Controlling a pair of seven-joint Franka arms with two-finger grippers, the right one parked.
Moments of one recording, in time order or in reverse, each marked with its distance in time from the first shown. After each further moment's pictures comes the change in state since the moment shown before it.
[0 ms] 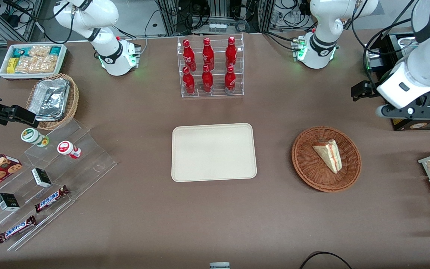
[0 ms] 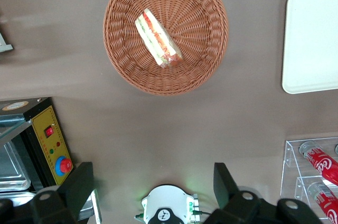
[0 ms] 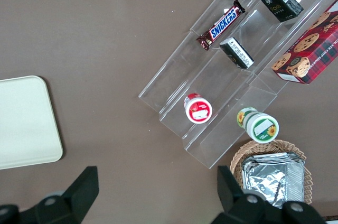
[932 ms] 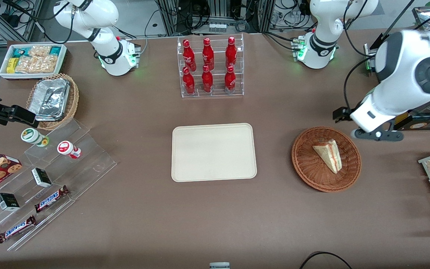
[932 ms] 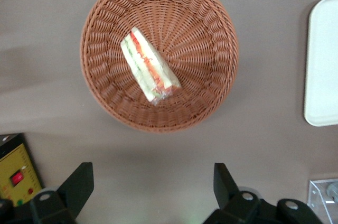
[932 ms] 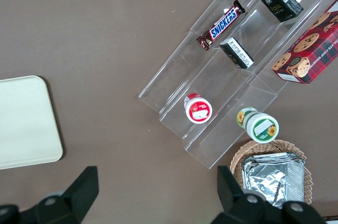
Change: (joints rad) arm -0.004 0.014 0.001 -0.362 0.000 0.441 0.004
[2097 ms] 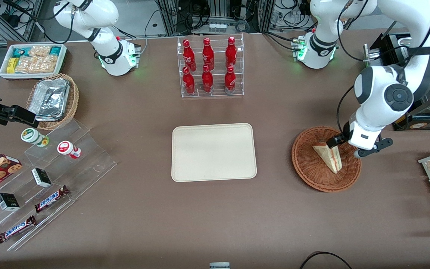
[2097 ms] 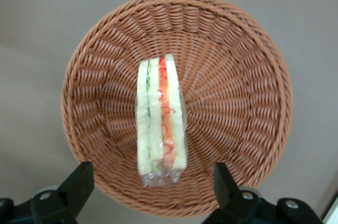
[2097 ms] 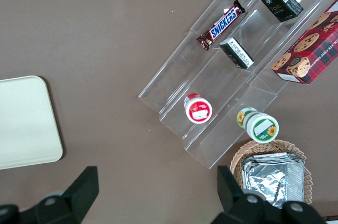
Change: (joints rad) arm 0.028 0.093 0.020 -0.268 0.000 0.521 -0.587
